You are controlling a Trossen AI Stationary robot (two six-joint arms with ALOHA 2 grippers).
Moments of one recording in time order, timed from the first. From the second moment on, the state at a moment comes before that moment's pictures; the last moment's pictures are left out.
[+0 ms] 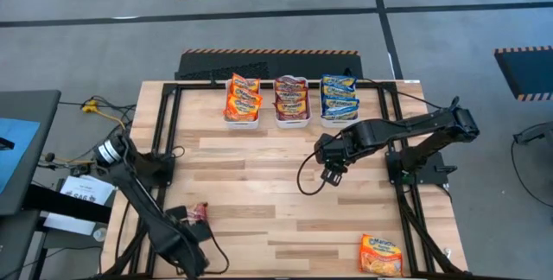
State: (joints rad) left arm -0.90 1.75 1.33 -1.20 0.12 -1.24; right arm 0.14 1.48 1.30 -1.19 0.13 0.64
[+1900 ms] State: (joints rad) left arm -1.06 1.94 1.52 -1.29 -0.19 -1.46; right arm 0.14 1.48 1.30 -1.18 0.19 0.62
